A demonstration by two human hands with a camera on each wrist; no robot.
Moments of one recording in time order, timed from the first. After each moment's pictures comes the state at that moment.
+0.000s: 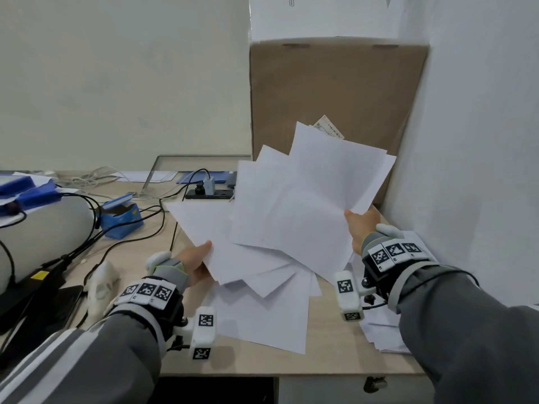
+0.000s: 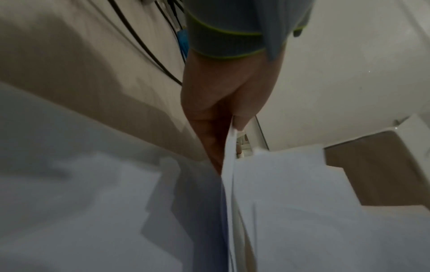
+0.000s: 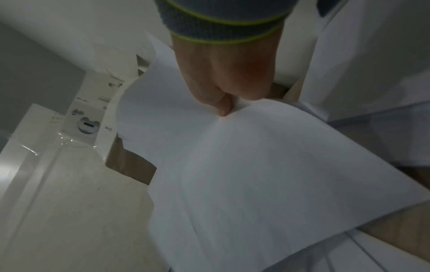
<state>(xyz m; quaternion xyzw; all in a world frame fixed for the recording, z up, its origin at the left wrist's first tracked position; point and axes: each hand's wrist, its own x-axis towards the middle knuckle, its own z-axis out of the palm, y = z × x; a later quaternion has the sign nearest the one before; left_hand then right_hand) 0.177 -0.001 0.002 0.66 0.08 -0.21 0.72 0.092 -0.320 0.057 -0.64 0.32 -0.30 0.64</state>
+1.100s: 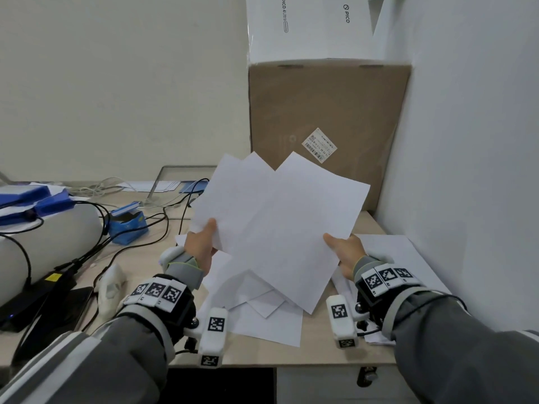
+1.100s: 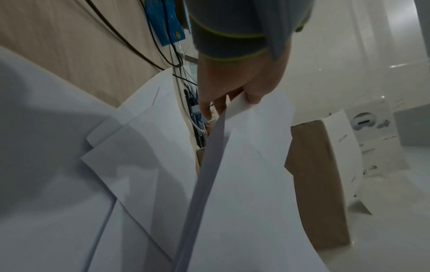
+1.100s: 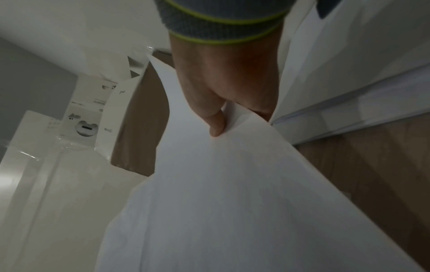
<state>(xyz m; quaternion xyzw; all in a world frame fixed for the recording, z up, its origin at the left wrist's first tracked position) 0.147 -0.025 0.048 0.58 0.06 -0.02 0.81 0.060 -0.296 0.028 -0.63 0.27 -0.18 0.71</state>
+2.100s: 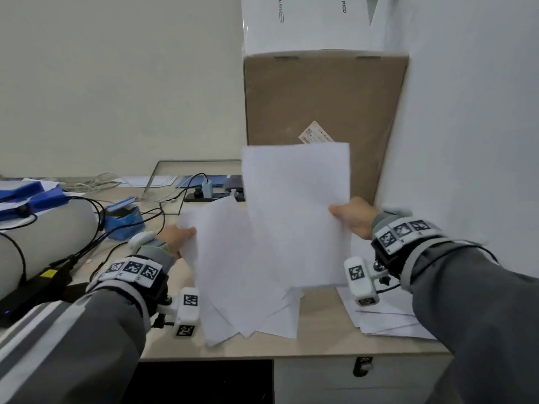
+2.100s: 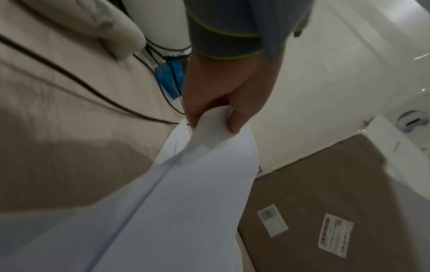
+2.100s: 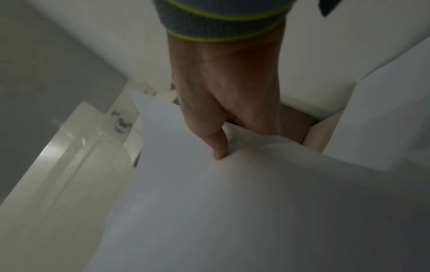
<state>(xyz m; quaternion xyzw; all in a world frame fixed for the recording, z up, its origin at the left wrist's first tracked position) 0.195 0.034 0.043 0.78 0.08 -0.10 0.61 0.060 -0.322 0.097 -0.74 0.21 -0.14 0.62</state>
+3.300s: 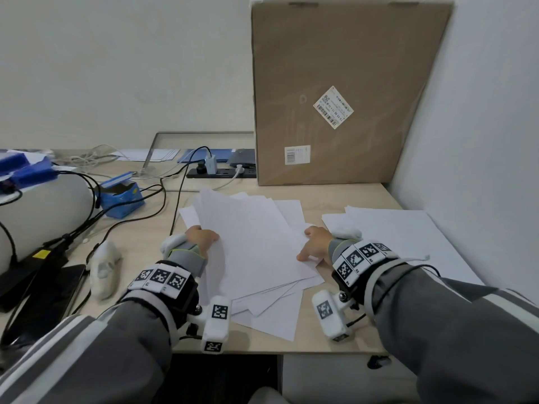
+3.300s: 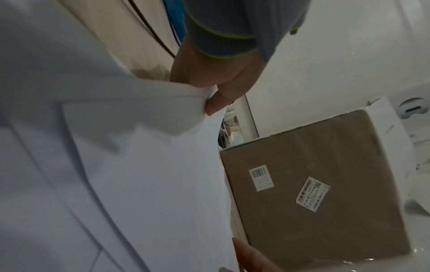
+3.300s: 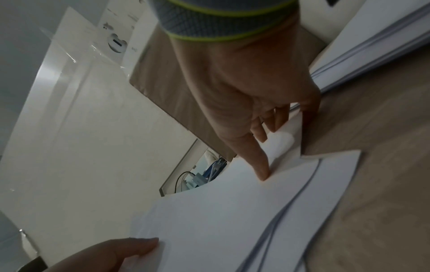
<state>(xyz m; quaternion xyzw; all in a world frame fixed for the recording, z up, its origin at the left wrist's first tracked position) 0.198 -0.008 -0.018 0.83 0.13 -0.09 0.54 0.126 -0.270 -0.027 -0.92 0.24 0.13 0.29</state>
